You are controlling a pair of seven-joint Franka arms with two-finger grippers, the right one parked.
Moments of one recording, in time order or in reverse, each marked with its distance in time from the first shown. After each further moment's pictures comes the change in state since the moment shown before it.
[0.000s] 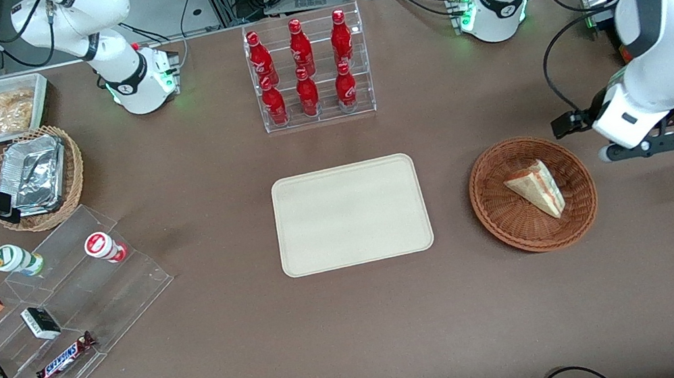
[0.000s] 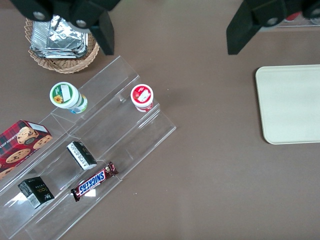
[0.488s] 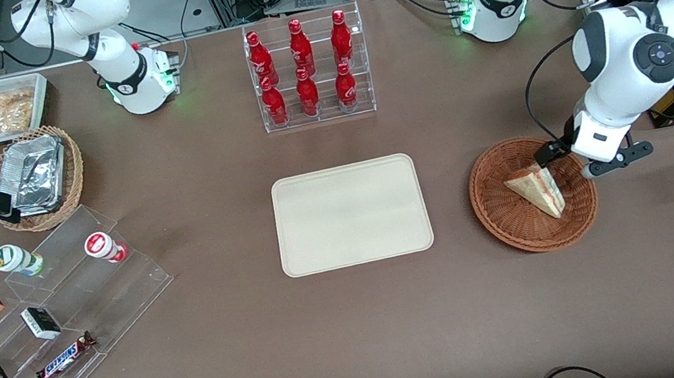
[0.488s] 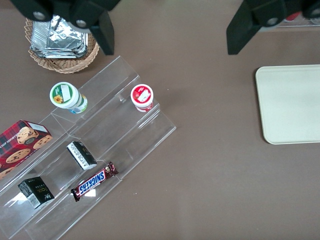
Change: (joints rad) arm -0.012 0.022 -0.003 -0.231 0.000 0.403 -0.326
